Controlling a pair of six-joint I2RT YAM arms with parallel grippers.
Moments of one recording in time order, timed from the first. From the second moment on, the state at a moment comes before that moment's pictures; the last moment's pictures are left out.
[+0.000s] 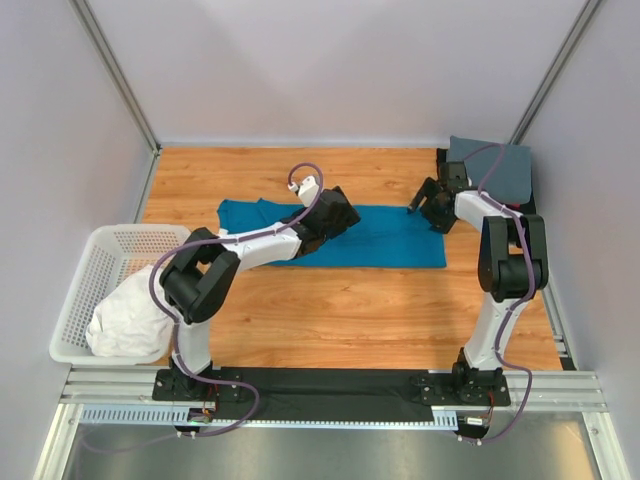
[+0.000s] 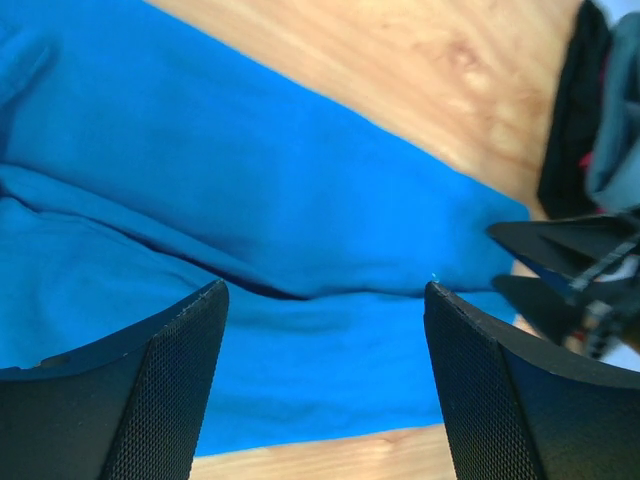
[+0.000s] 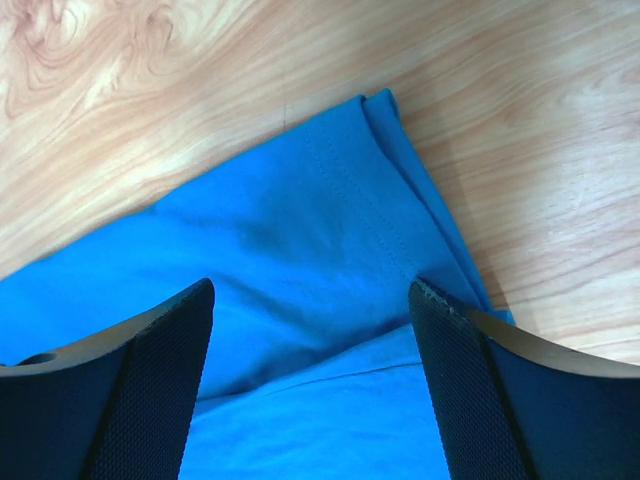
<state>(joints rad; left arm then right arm) -0.76 1.90 1.27 0.02 -0.37 -1.10 0.03 1.96 1.33 -0.35 -0.04 0.63</state>
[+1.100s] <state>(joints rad) -0.77 2.11 1.46 -0.04 -0.36 -0.99 0.02 1.84 1.26 -0.57 0.06 0.61</state>
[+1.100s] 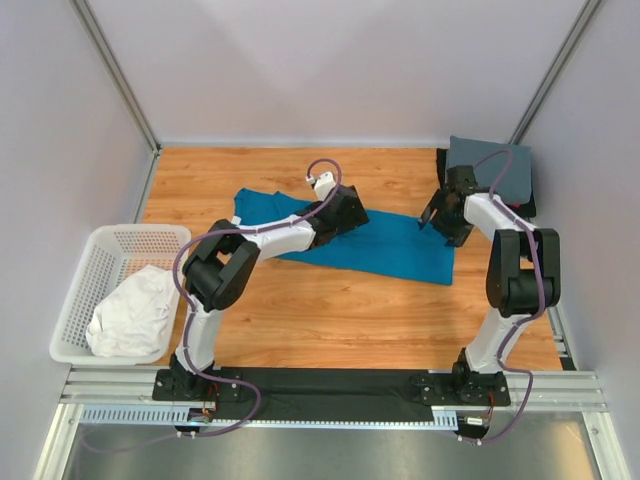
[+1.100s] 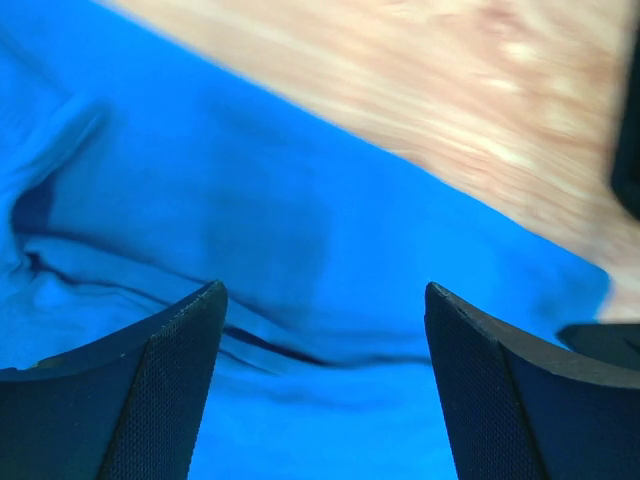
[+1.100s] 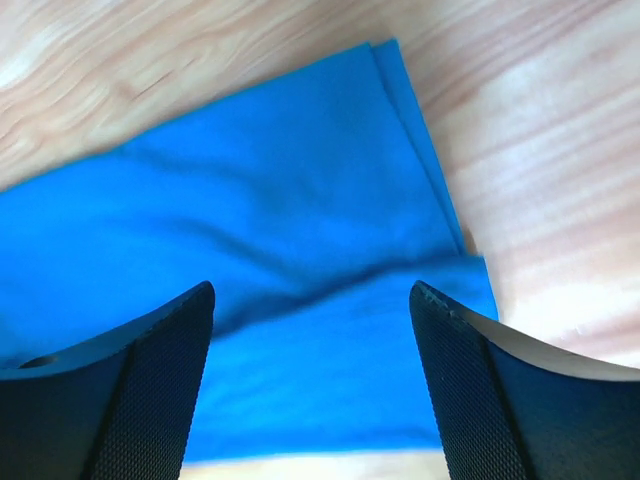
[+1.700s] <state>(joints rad) -0.47 1.59 1.10 -0.12 -0.33 -1.07 0.31 1.72 1.33 -0.49 -0.15 -0.15</state>
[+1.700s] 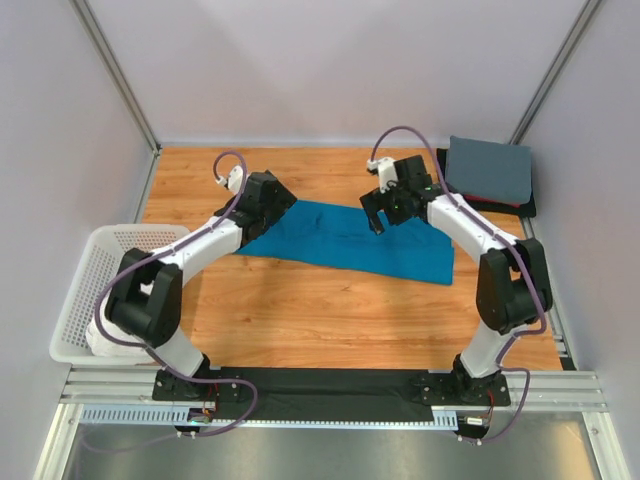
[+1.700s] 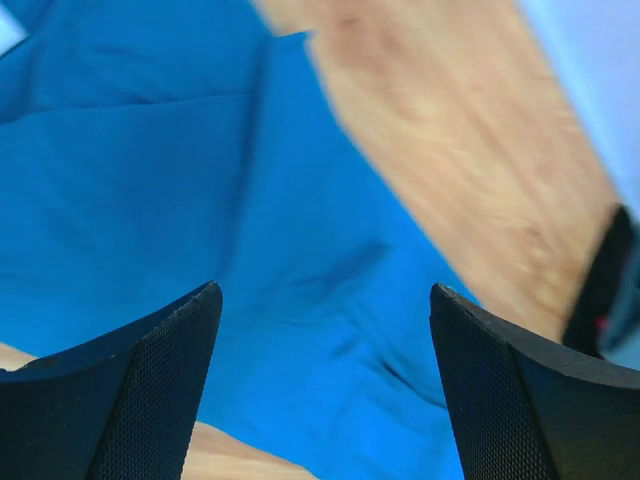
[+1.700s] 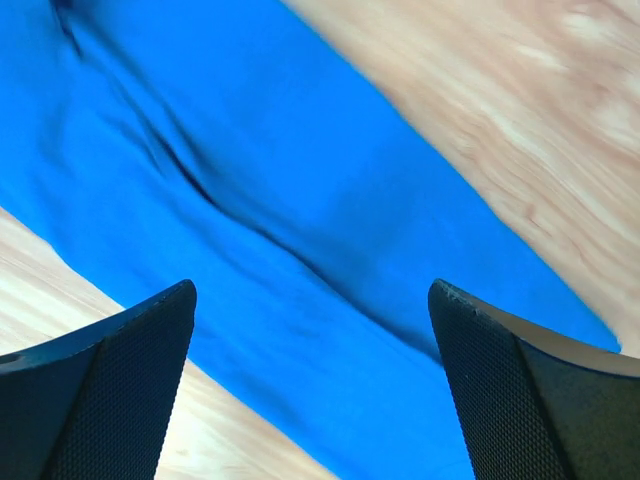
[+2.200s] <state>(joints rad) -0.39 1.90 1.20 -0.24 -0.32 -1.20 0.33 1.85 1.27 -0.52 -0.05 -0.41</state>
